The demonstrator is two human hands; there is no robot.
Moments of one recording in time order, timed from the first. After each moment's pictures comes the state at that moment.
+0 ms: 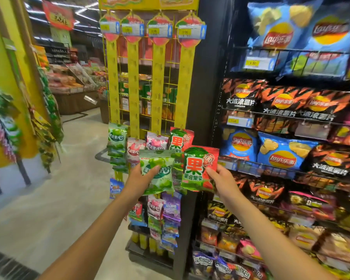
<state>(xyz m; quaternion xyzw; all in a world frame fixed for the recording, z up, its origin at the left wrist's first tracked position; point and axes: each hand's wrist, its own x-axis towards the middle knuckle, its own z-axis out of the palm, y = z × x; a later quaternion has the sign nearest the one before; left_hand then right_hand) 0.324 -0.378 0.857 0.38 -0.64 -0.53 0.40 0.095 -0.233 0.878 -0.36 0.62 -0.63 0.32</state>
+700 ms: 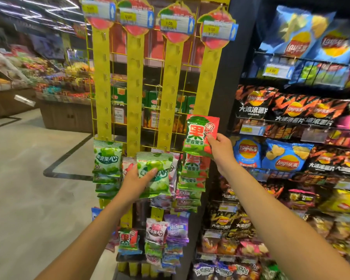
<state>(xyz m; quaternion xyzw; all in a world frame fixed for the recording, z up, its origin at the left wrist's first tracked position) 0.332 -0.575 0.857 0.27 -0.71 -0.57 0.32 0.110 -0.428 0.958 -0.27 0.67 -0.68 0.09</state>
